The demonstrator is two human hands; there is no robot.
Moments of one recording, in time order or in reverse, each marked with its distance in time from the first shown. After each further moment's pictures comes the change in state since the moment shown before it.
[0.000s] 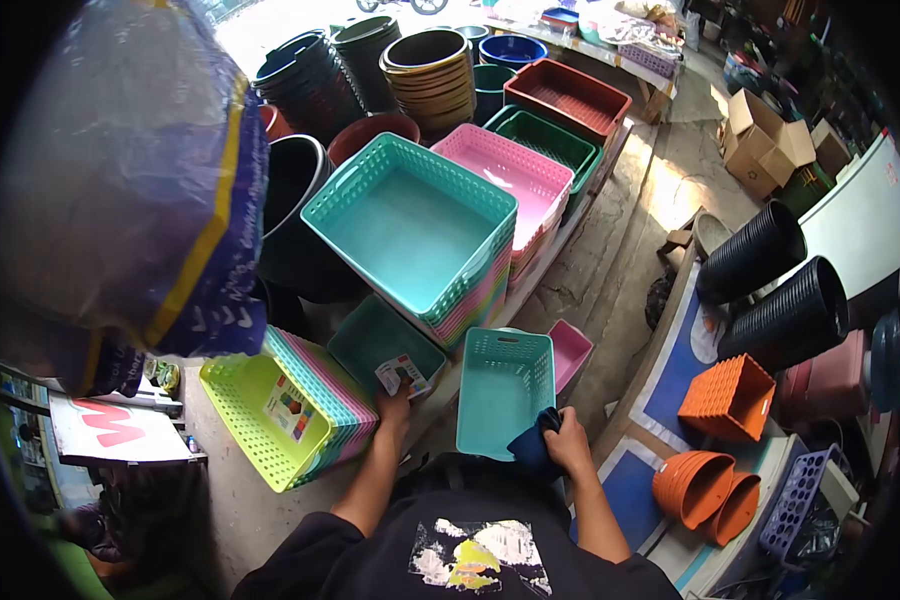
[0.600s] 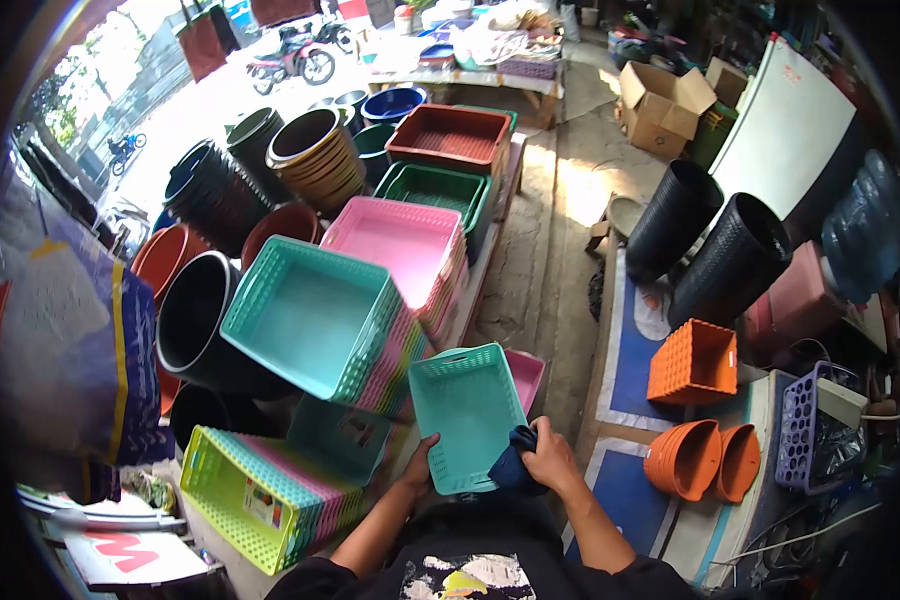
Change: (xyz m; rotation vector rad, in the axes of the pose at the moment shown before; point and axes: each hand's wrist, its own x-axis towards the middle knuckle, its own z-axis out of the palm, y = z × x) left_hand -0.104 0.049 0.111 -0.024 -0.810 -0.469; right_hand -0.013 -0.006 -0.062 0.084 0.141 -0.080
